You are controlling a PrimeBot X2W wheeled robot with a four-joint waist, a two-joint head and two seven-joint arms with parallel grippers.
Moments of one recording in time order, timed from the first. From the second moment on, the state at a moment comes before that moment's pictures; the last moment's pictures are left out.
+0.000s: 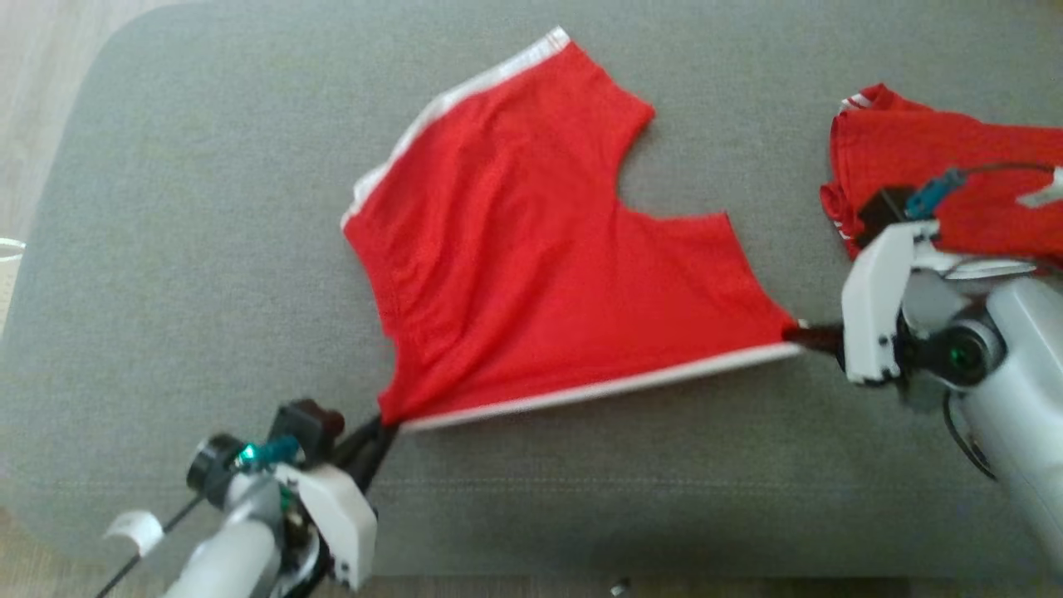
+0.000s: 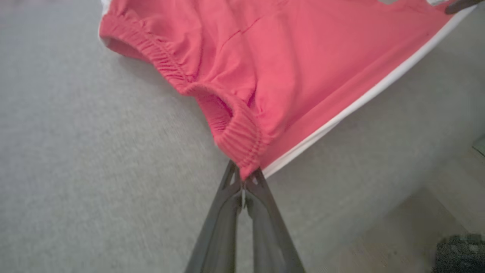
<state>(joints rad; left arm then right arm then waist) -0.25 0.32 -0.61 0.48 -0.34 -0.14 -0.10 -0.67 -0.49 0.61 0.72 0.85 0.13 0.94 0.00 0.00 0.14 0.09</state>
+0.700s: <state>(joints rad) -0.18 0.43 -0.58 0.06 -0.48 -0.09 0.15 -0.65 -0.50 0.32 0.42 0.78 0.13 1.22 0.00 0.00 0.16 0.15</state>
